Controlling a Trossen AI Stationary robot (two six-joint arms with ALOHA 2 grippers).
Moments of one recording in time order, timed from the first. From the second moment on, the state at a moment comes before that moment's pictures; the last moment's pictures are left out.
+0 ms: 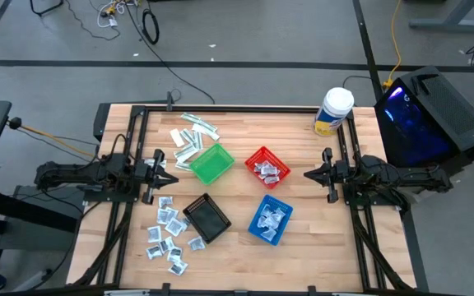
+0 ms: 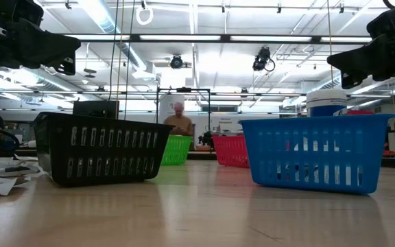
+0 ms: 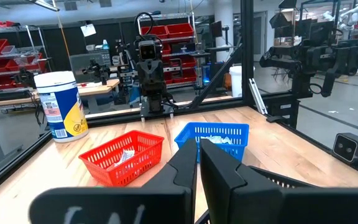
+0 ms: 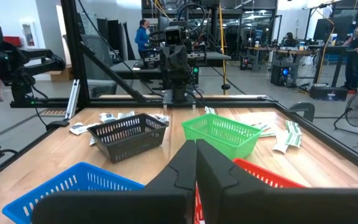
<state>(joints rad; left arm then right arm) -0.01 0.01 0.01 0.08 0.11 0.08 0.03 0.01 0.02 0.01 0.00 -0.01</state>
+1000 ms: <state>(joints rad) -0.01 0.01 0.01 0.57 0.09 -0.26 0.03 0.01 0.02 0.01 0.00 -0.01</state>
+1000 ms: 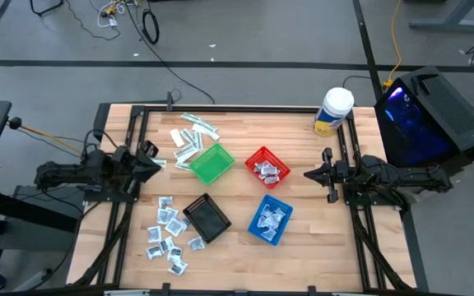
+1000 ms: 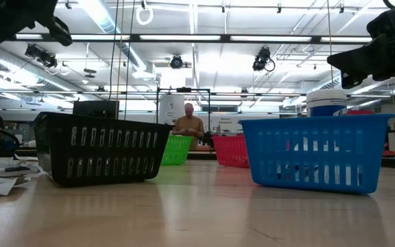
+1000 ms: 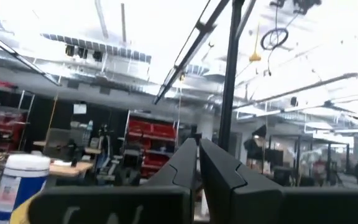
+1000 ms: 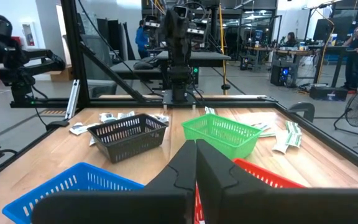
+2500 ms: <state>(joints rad) -0.01 0.37 0.51 0.39 0.10 -0.37 0.03 0.01 0.02 0.01 0.00 -0.01</state>
